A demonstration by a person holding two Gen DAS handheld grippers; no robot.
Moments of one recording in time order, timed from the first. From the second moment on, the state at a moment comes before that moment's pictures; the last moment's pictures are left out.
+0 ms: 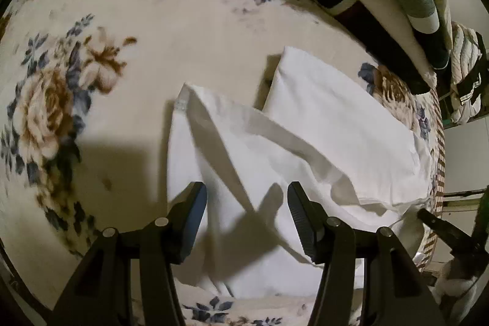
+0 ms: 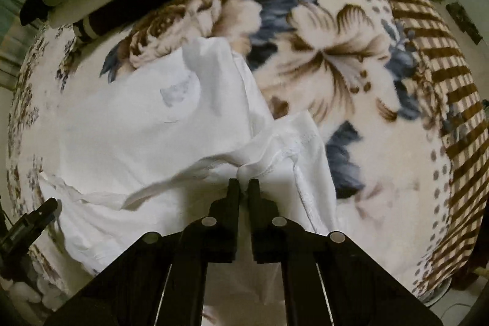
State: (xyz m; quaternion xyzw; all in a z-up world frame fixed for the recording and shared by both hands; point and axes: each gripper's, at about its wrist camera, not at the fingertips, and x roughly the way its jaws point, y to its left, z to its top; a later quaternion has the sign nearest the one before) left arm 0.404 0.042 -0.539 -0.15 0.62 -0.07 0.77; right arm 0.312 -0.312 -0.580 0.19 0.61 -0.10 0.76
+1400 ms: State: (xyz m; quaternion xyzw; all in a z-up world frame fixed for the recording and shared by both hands) left arm 0.405 0.077 -0.522 -0.16 0.60 -0.04 0.79; right arm 0.306 -0.360 -0.540 0.29 0.52 -0.13 0.79
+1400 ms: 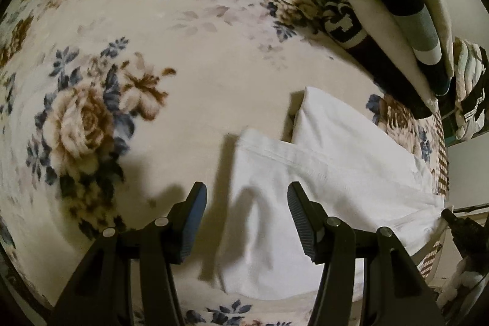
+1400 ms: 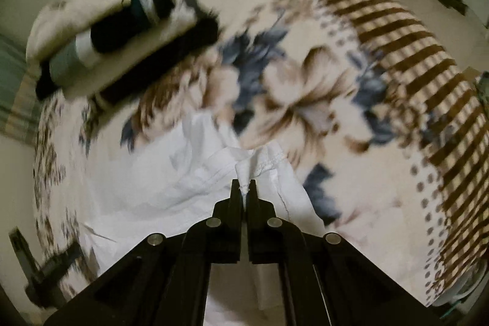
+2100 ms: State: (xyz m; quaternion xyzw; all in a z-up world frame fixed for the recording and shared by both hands) left arm 0.443 0.052 -0.558 -0.16 0.58 -0.11 0.79; right arm 0.297 -0.439 -0.597 0.41 0.56 -0.12 0.71
